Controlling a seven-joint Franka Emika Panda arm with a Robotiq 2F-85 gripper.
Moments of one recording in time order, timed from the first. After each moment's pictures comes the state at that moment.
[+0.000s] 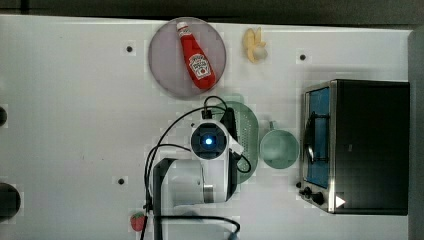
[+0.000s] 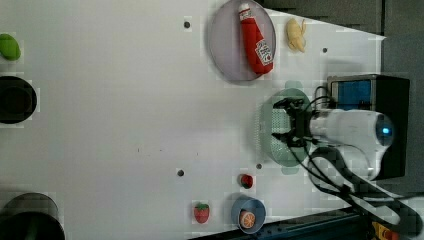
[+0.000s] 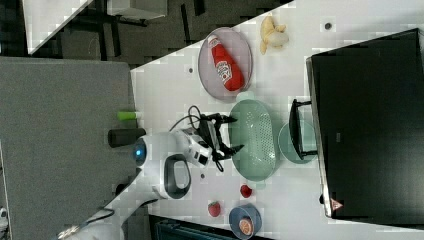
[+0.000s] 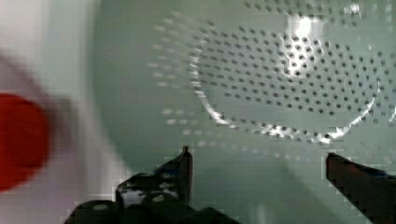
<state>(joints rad) 0.04 0.28 0.00 -2.46 -0.03 1.19 0.71</state>
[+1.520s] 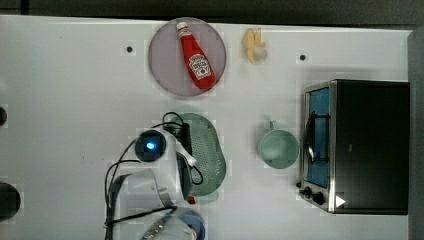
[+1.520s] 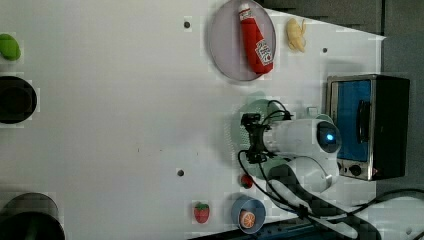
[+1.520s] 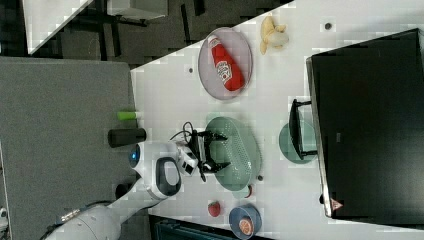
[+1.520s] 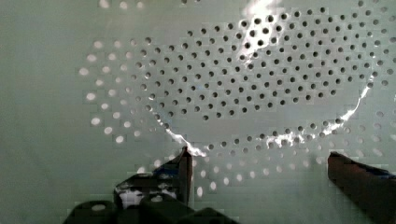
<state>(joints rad) 0.26 0.38 0.03 -2.44 -0.05 1.14 0.99</state>
